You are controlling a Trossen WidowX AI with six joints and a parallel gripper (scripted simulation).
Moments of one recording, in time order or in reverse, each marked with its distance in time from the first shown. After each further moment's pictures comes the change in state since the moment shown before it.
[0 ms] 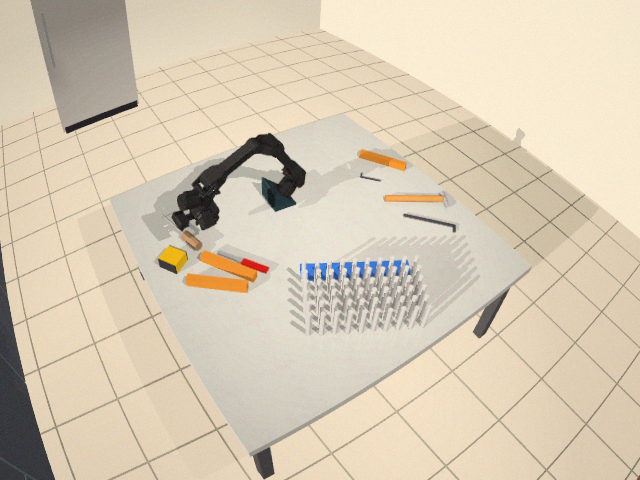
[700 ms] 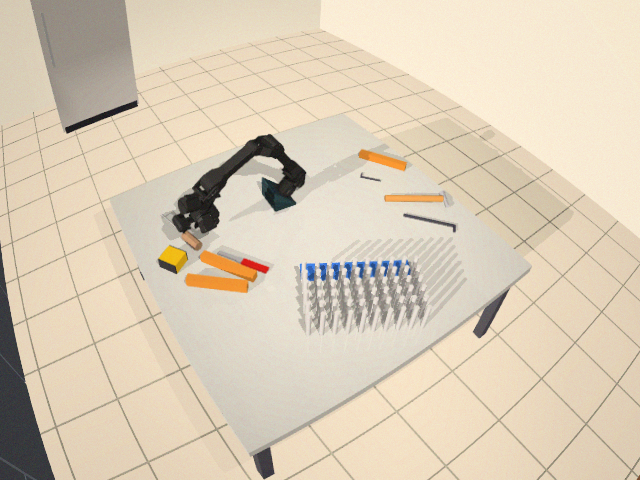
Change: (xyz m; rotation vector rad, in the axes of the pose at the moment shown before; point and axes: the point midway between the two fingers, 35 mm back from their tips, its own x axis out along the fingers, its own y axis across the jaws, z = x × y) arm 0.011 0.001 0.006 -0.001 0.004 -0.006
